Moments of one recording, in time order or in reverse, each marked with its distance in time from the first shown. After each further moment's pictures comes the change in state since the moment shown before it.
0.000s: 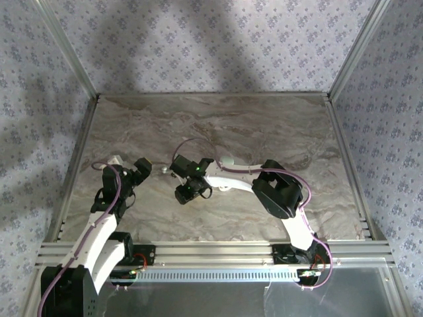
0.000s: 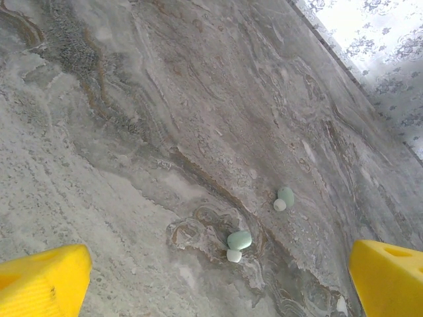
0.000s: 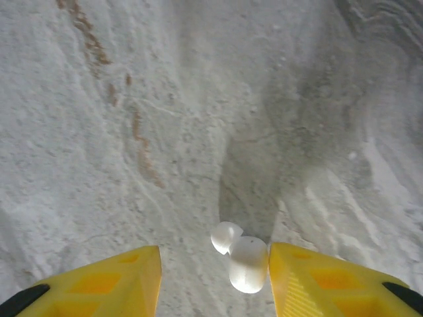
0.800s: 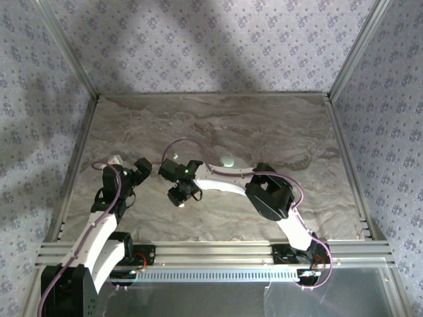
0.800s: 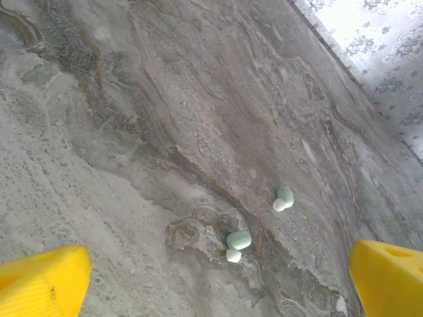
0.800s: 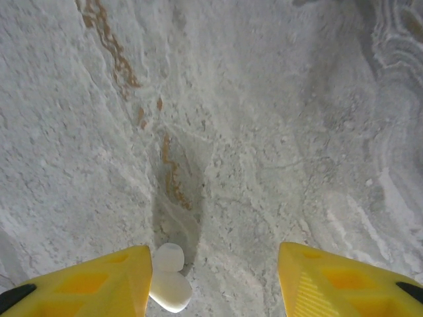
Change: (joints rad) left arm 0.000 0.005 0.000 0.006 0.000 0.000; right arm 0.070 0.077 0.159 -0.134 0.149 -0.016
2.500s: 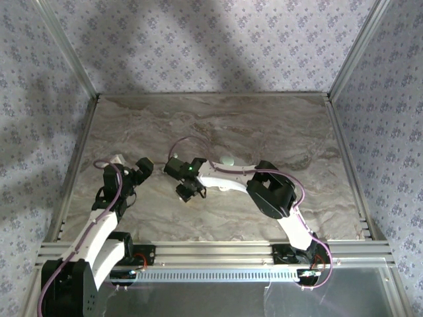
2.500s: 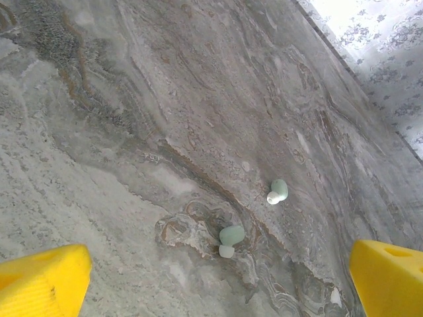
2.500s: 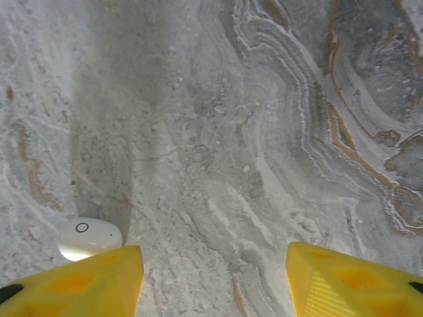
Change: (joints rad) left arm 0.000 0.044 0.000 0.039 0.042 0.000; right arm -0.041 -0.013 -0.042 -0.027 0.127 -0.043
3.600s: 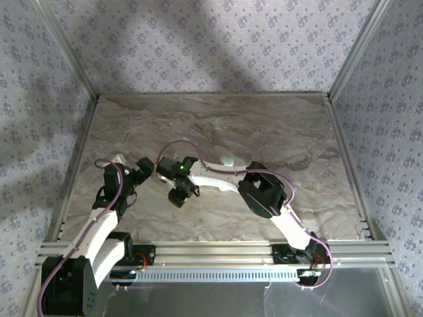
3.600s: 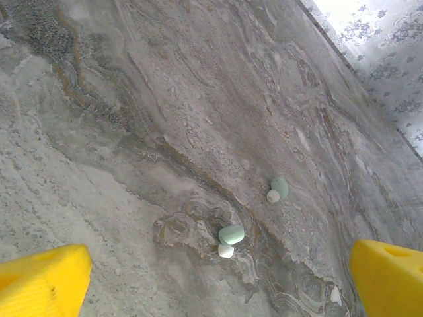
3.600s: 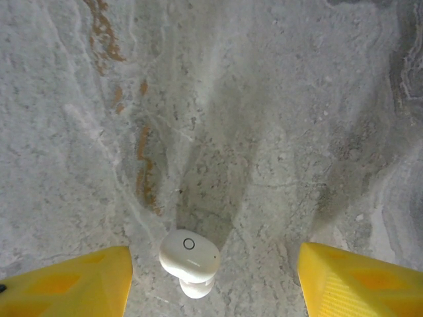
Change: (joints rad) left arm 0.000 0.021 0.000 0.016 0.008 0.000; right arm 0.018 0.110 0.169 -0.101 -0.122 -0.177
